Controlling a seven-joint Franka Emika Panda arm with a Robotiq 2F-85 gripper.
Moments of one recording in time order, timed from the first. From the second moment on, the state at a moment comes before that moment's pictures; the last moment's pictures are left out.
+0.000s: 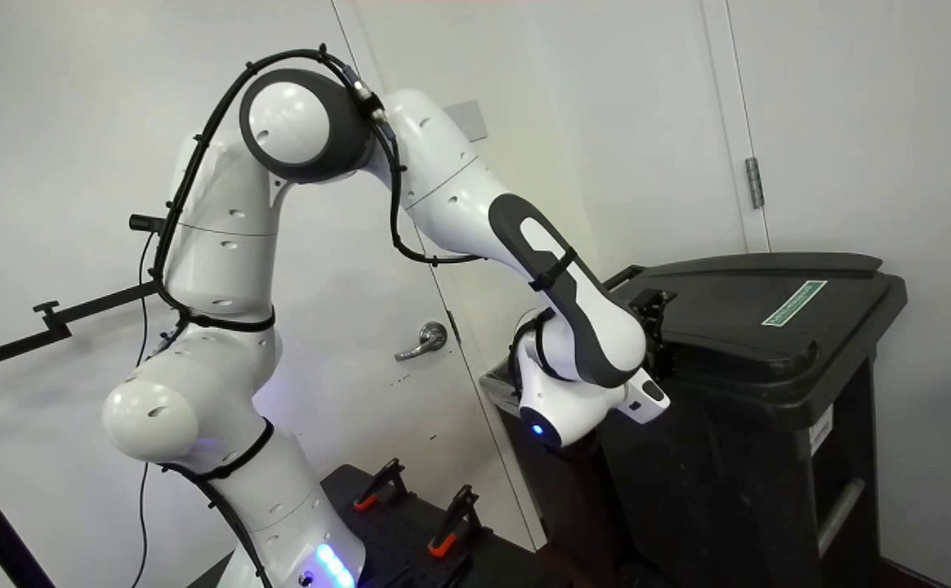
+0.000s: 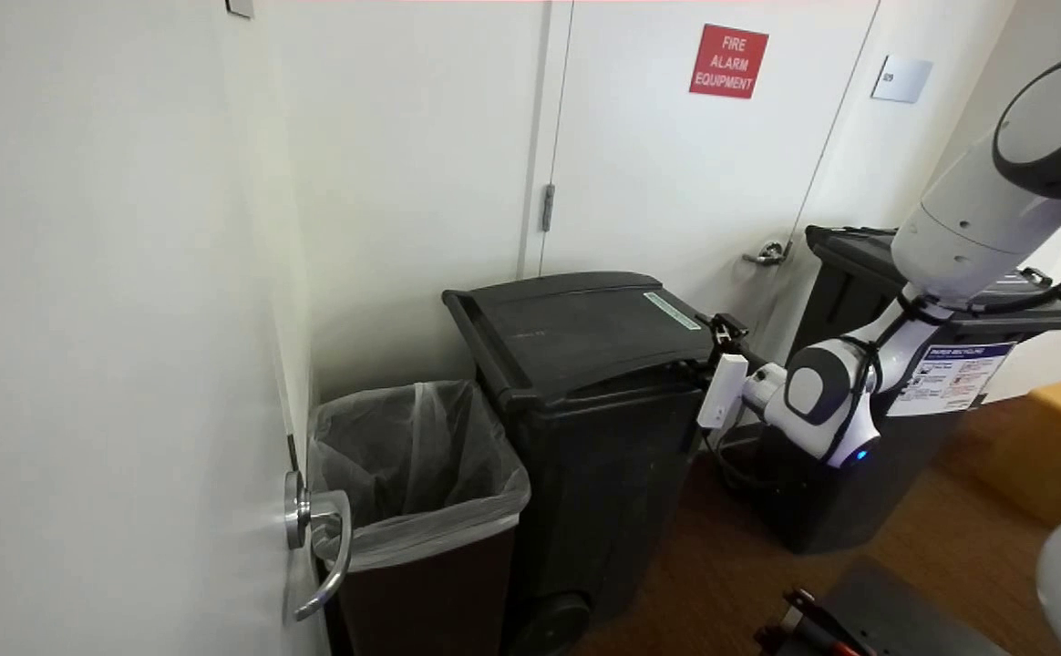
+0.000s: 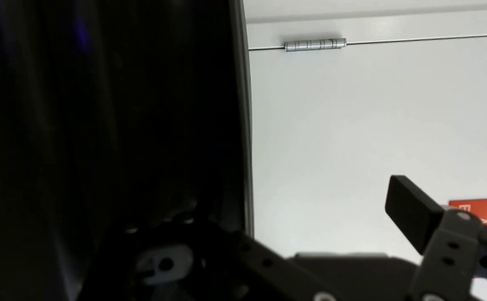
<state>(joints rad) -0.81 0.55 0.10 -2.29 2.60 1.88 -1.43</state>
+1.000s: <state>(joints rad) -0.80 0.56 0.09 -2.31 2.60 1.92 -1.48</state>
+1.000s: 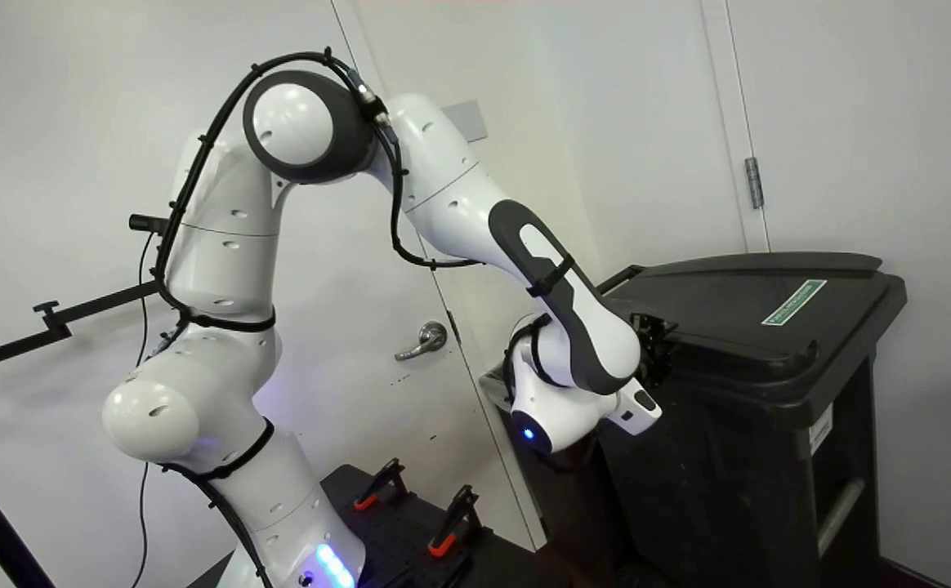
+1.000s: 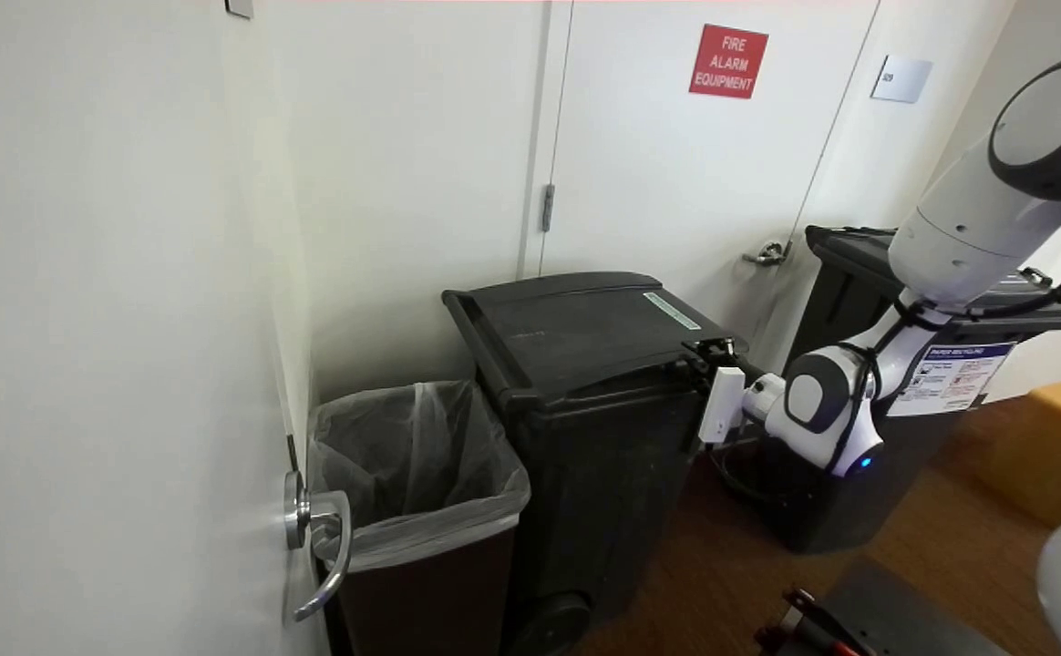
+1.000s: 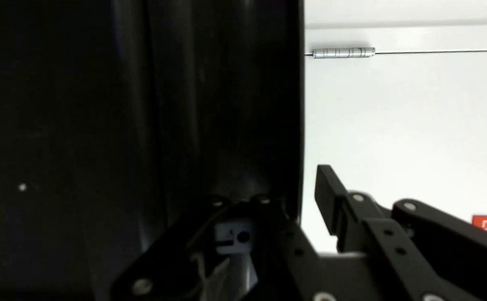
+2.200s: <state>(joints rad) -0.38 0.51 -0.34 -2.37 2.57 1.75 -1.45</state>
